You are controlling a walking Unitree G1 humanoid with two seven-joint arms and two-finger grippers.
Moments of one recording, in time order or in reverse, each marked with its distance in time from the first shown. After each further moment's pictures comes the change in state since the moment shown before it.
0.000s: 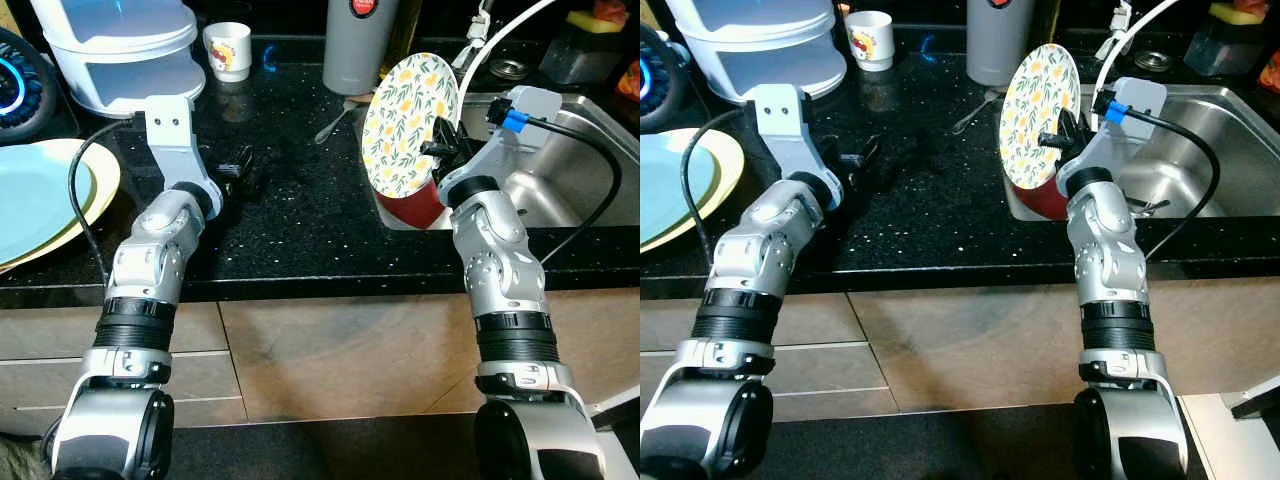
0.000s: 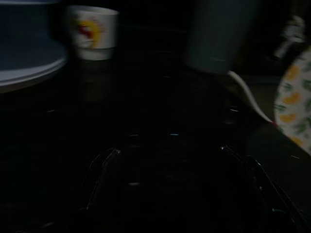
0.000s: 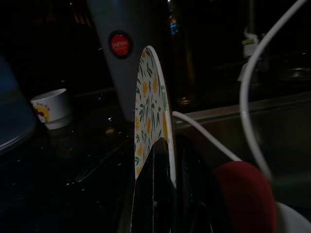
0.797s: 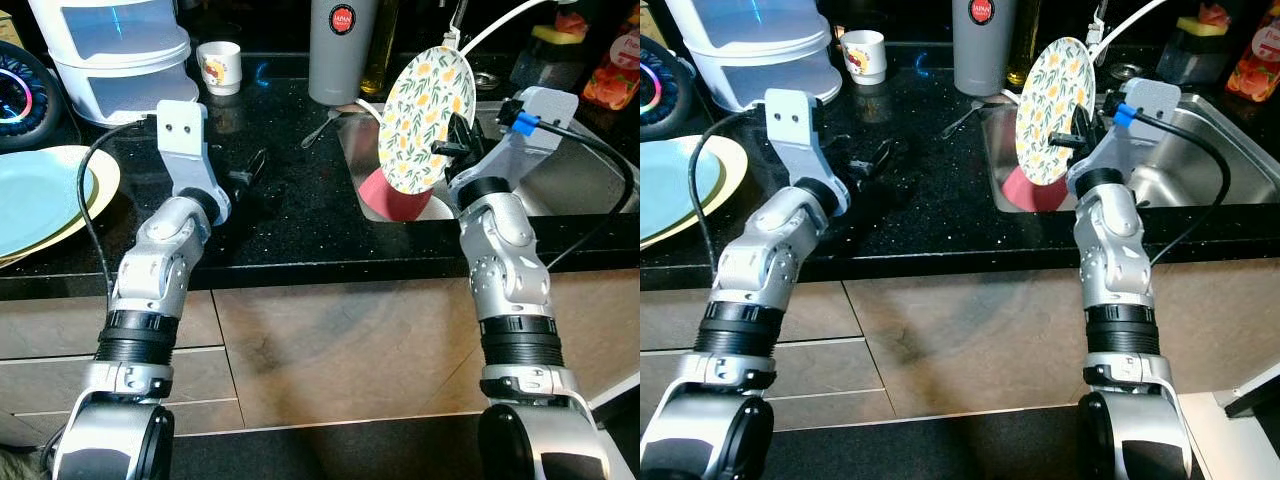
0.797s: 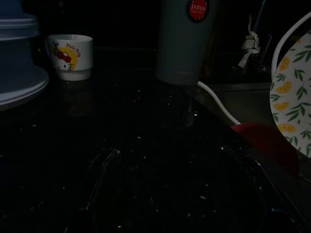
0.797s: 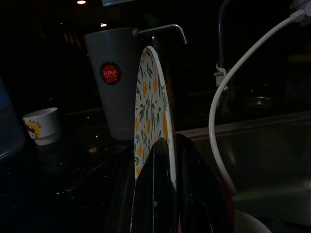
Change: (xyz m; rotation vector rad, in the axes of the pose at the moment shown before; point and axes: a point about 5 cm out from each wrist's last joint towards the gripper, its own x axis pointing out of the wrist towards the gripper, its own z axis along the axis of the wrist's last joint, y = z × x) left arm -0.009 -0.005 -0.002 0.019 -0.030 -0.025; right arm -0.003 -0.006 0.005 -0.059 -0.052 -0.033
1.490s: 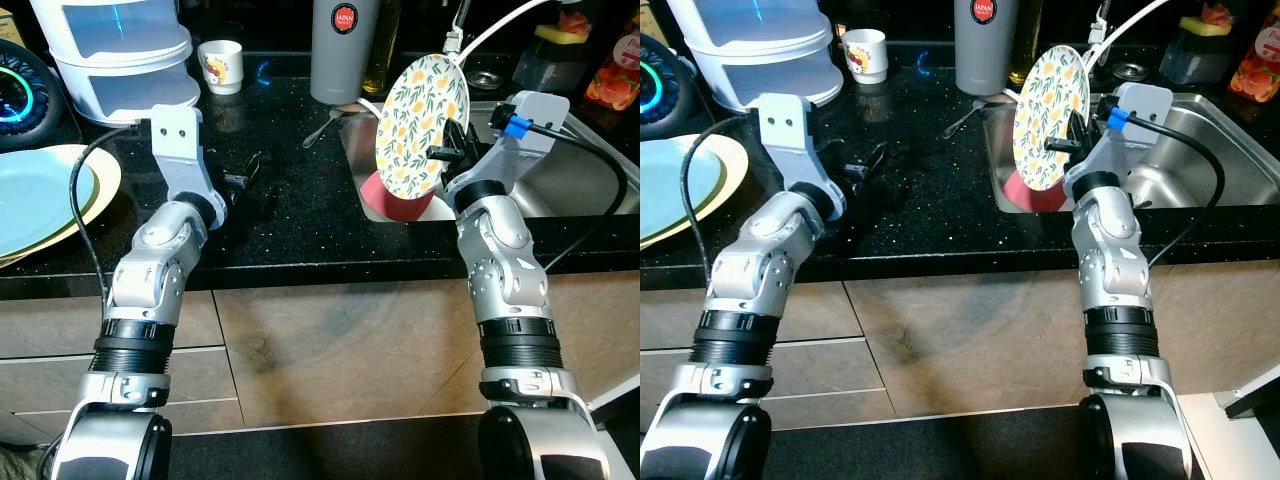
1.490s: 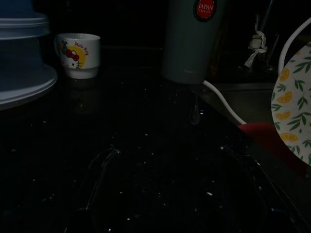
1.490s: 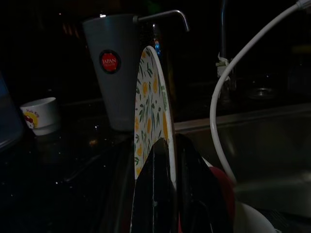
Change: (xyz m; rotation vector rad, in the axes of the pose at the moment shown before) left arm -0.006 0.001 0.001 0.002 0.001 0.022; right arm -0.003 -0.002 -0.007 -0.008 0.035 -0.003
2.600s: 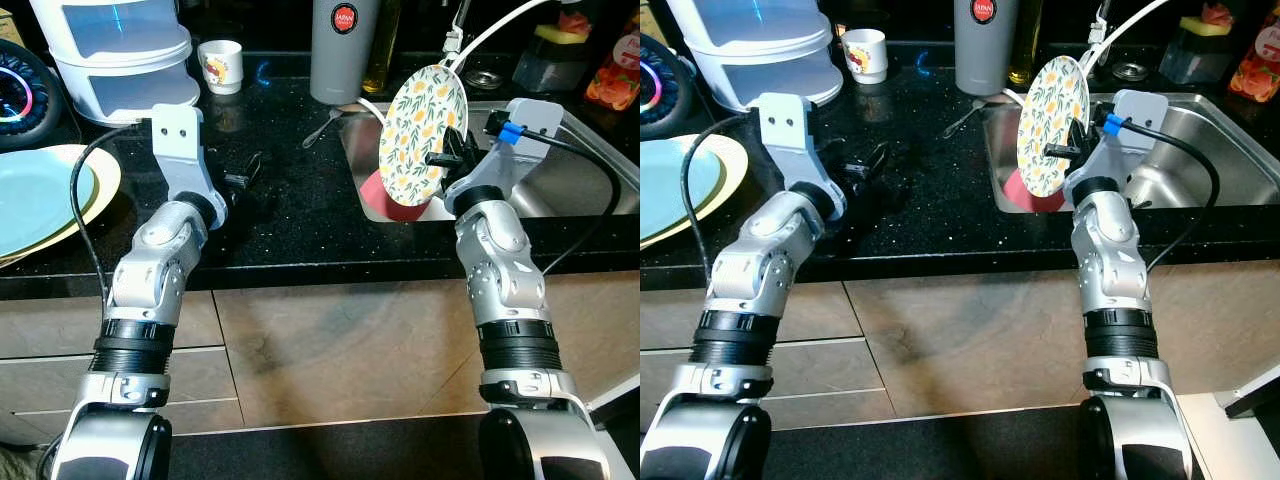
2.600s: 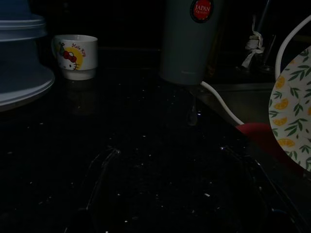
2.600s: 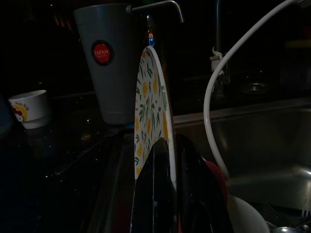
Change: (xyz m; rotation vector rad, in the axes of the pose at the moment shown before) left arm 0.001 -0.001 0.001 0.003 -0.003 -0.013; right arm 0.000 -0.001 -0.004 -0.032 0.020 -0.020
